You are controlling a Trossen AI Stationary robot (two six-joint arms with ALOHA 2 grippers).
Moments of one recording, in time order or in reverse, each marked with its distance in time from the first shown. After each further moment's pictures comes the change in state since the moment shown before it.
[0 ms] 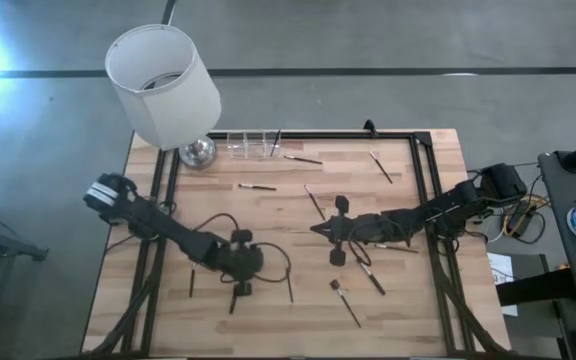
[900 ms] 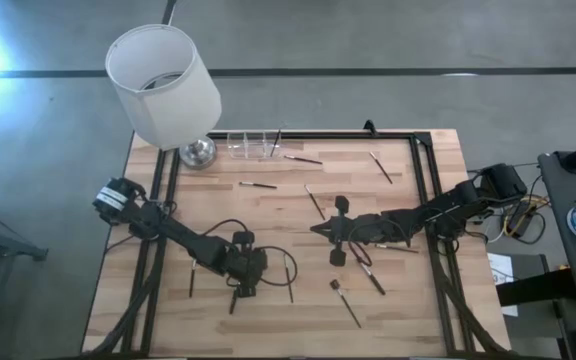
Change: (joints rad) left arm 0.007 0.095 0.070 -0.101 0.004 -0.029; right arm 0.001 0.000 0.000 0.000 -0.002 0.000
